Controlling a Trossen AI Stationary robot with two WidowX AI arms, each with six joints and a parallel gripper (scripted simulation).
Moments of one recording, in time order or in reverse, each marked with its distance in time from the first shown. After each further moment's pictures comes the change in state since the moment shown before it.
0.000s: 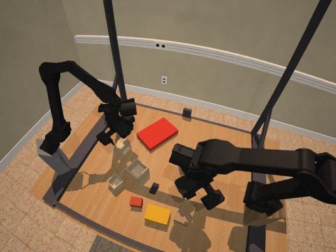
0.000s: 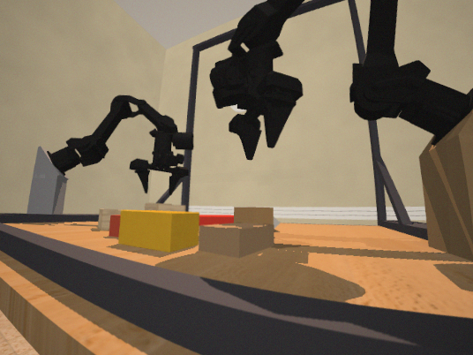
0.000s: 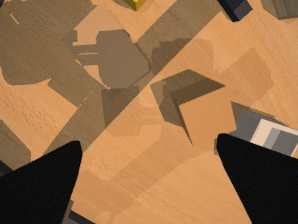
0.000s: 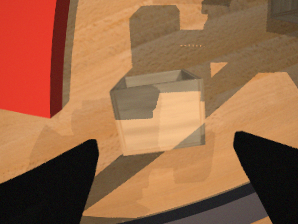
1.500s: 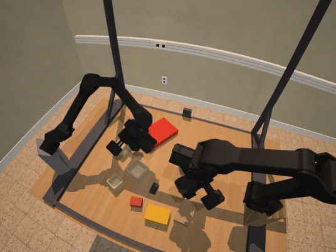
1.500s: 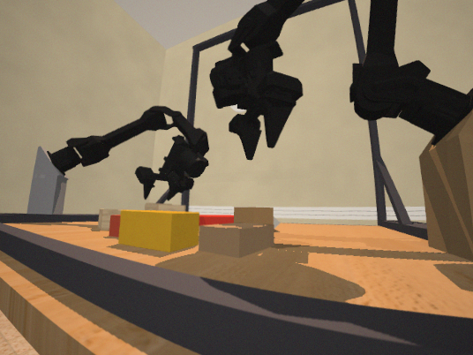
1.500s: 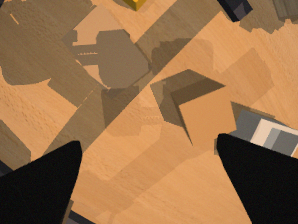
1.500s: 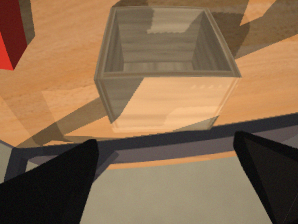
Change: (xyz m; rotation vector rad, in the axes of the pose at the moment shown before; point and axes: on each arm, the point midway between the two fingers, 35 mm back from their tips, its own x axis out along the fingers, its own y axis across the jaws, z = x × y) left arm 0.000 0.000 0.000 0.000 0.000 0.000; right arm 0.024 0.002 0.010 -0.120 0.679 -0.029
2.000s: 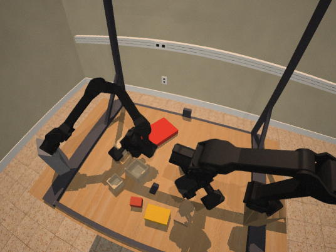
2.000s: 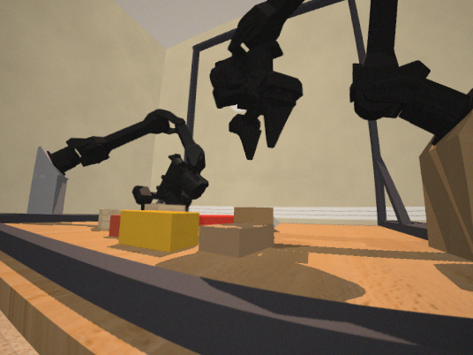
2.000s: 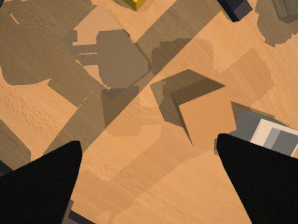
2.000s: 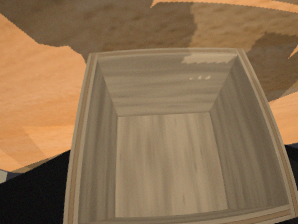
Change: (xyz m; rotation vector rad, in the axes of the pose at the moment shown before) left arm 0.000 0.000 0.000 0.000 0.000 0.000; right arm 0.049 0.000 0.029 0.028 0.026 0.006
